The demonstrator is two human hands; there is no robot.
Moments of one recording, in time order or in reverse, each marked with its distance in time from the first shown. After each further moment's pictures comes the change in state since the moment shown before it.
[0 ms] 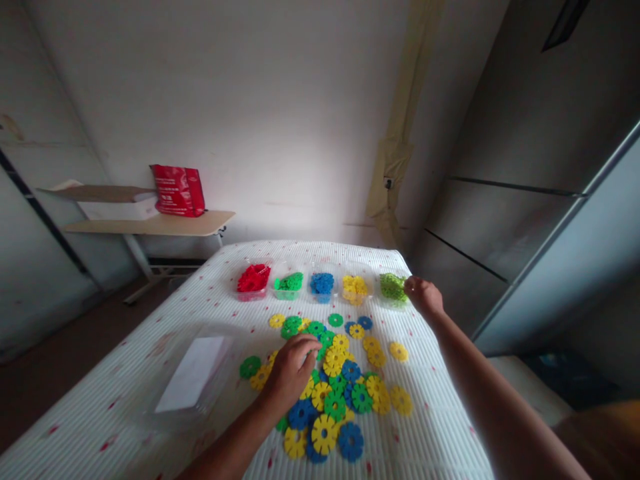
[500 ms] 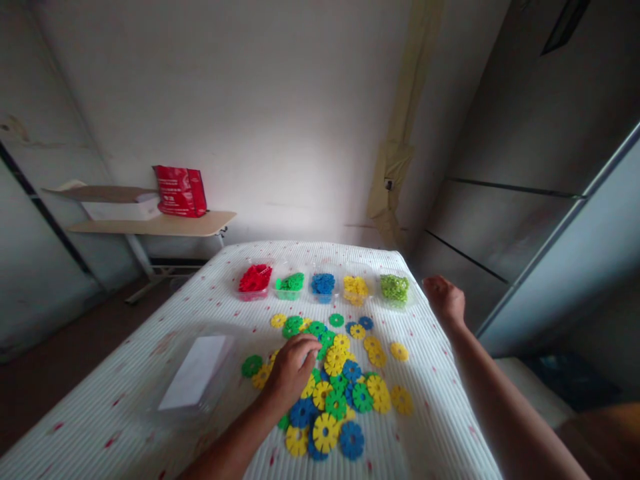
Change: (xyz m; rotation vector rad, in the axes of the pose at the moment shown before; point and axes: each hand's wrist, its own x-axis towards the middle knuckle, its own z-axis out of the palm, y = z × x) left_hand -0.001 -0.002 -0.001 -0.011 0.008 0.005; right_hand -0.015 0.024 -0.016 0.224 0.336 0.088
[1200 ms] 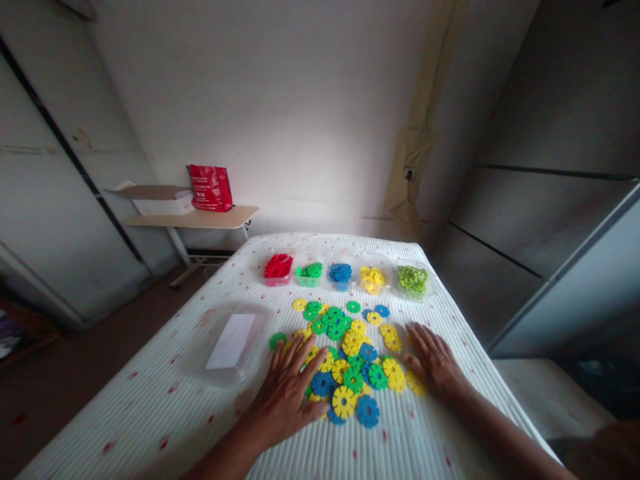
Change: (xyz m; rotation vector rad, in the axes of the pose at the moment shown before) left_hand -0.079 0.000 -0.044 0.538 -0.363 0.148; right_hand -0.159 0.026 0.034 -0.001 -0.372 -0.560
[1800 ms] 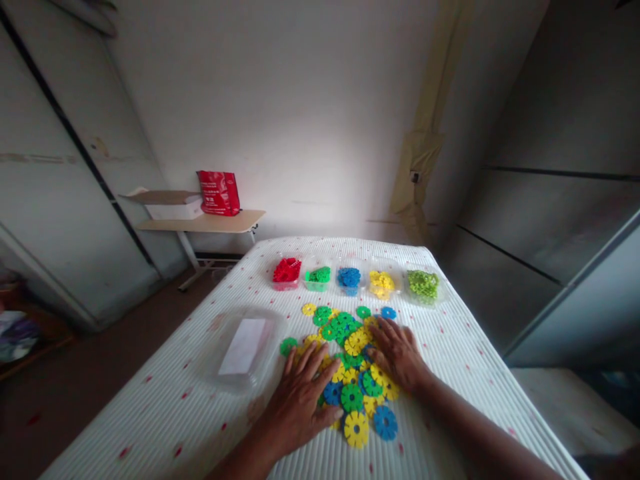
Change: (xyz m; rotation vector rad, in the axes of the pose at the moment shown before) left_hand 0.002 -0.002 0.000 -0.042 -0.046 0.024; right_hand 0.058 -0.088 -0.001 0.171 -0.103 -0.118
